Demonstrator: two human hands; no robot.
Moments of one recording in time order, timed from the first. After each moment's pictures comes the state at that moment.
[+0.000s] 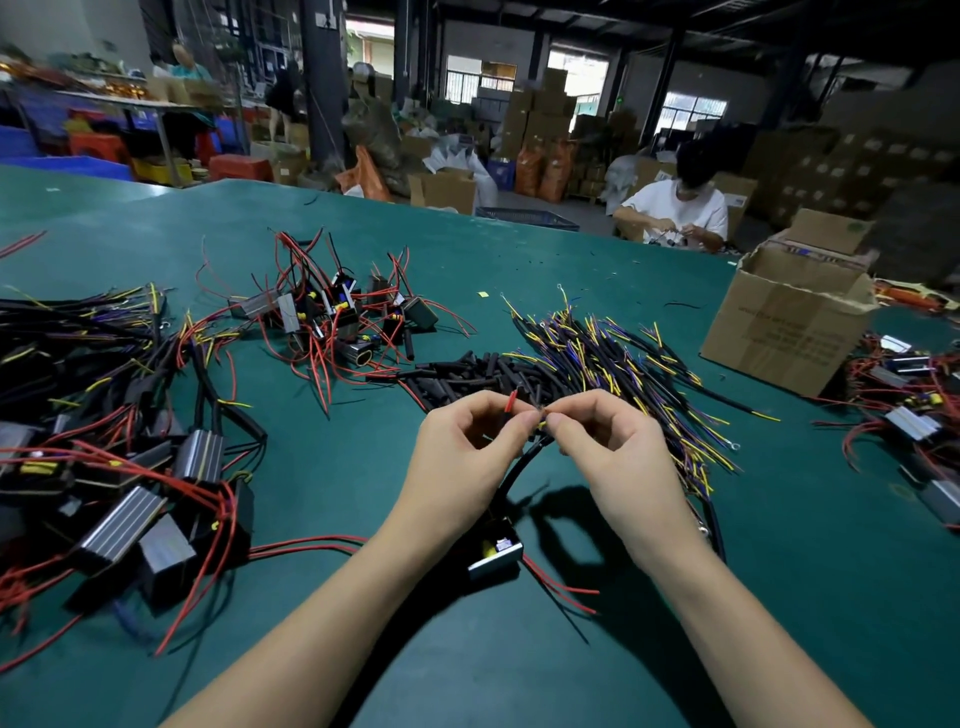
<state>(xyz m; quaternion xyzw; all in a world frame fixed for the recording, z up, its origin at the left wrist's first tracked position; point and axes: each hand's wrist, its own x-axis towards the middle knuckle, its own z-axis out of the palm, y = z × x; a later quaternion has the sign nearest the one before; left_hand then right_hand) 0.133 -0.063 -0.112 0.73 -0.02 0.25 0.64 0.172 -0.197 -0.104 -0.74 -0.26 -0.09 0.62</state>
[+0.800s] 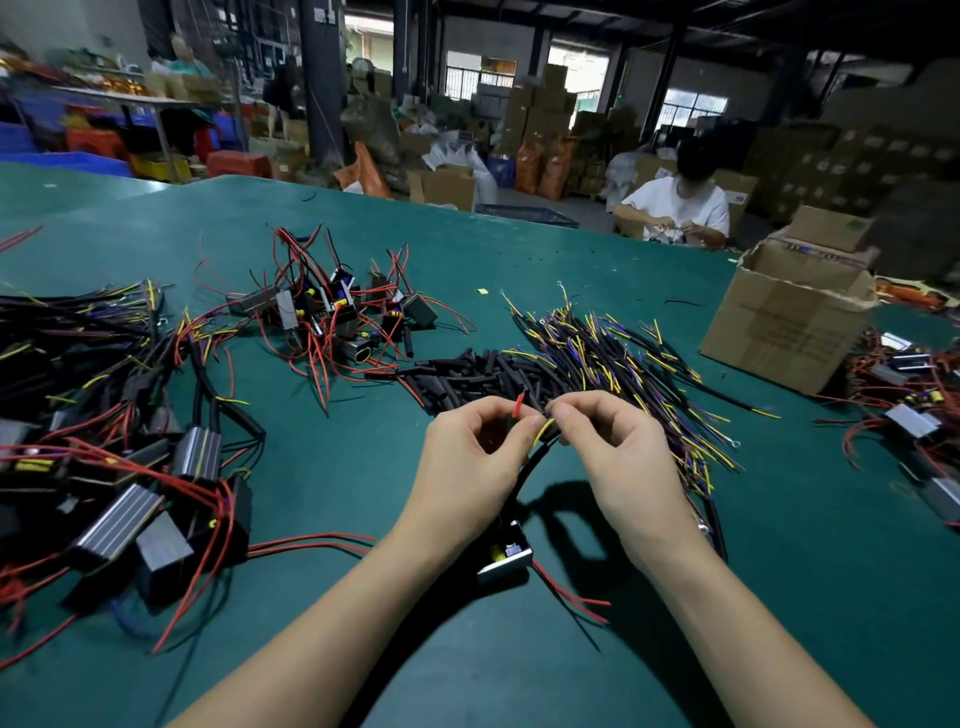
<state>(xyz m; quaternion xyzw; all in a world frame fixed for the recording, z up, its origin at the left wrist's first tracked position) 0.131 -0.071 -0.114 0.74 0.00 0.25 0.62 0.173 -0.195 -0.105 -0.73 -0.22 -0.09 0.64</state>
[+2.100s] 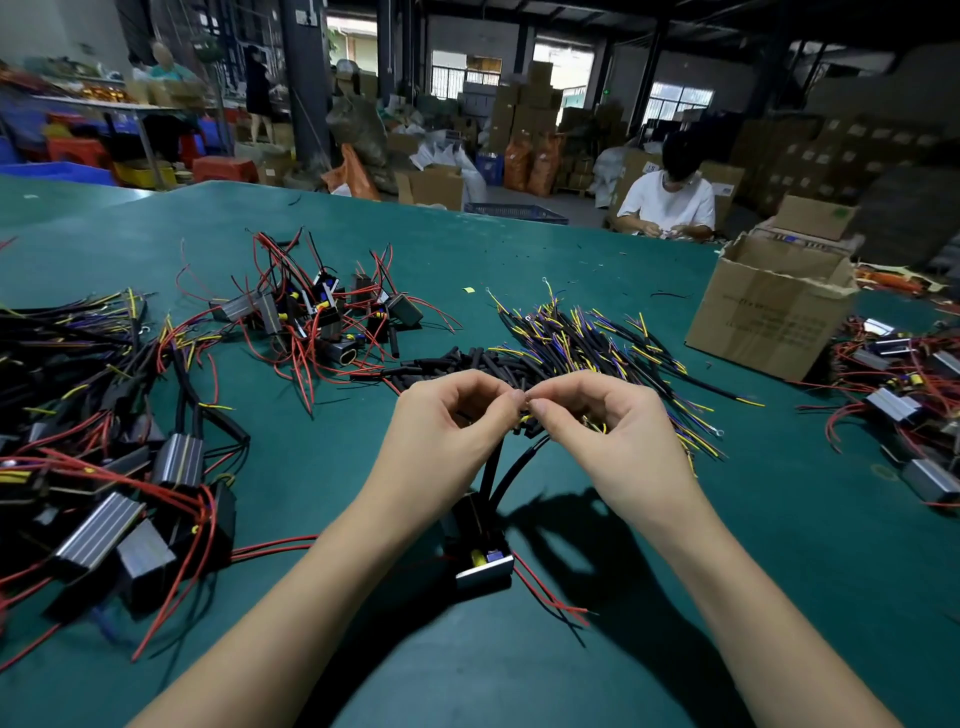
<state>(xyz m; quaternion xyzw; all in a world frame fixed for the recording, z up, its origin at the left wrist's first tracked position) 0.120 -0.061 -0.087 0.77 -0.04 0.24 0.59 0.169 -0.206 -0.084 -0.75 -0.31 -0.08 0.58</state>
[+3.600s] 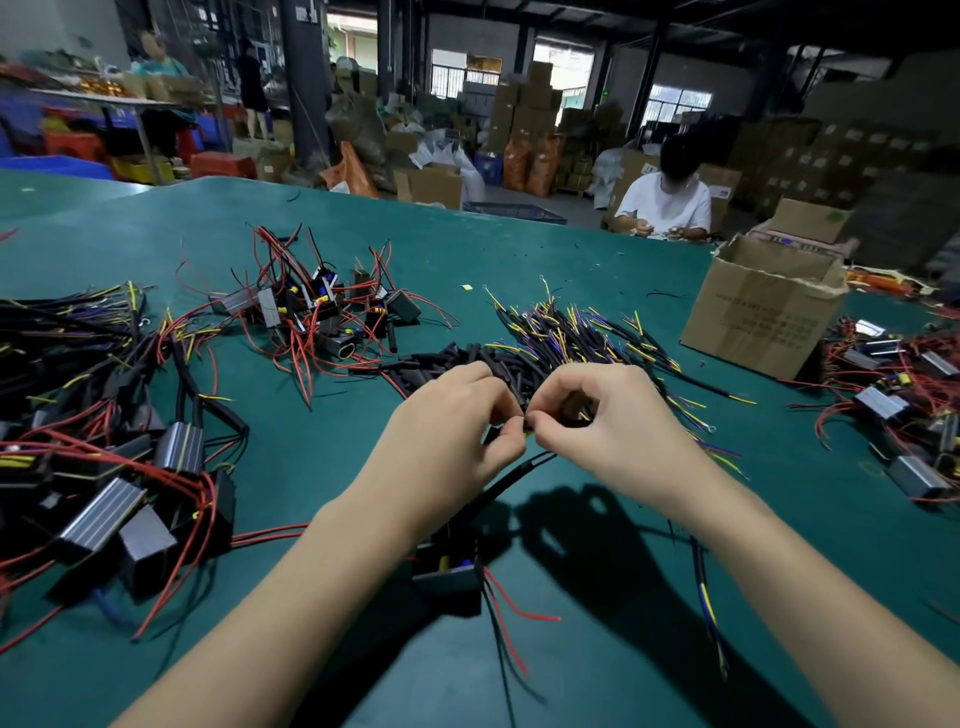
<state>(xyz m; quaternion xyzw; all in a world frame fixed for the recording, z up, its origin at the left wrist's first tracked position) 0.120 -0.059 -0.087 0.92 -0.12 0.30 0.24 0.174 -0.214 -0.063 -0.86 -0.35 -0.10 0.36</state>
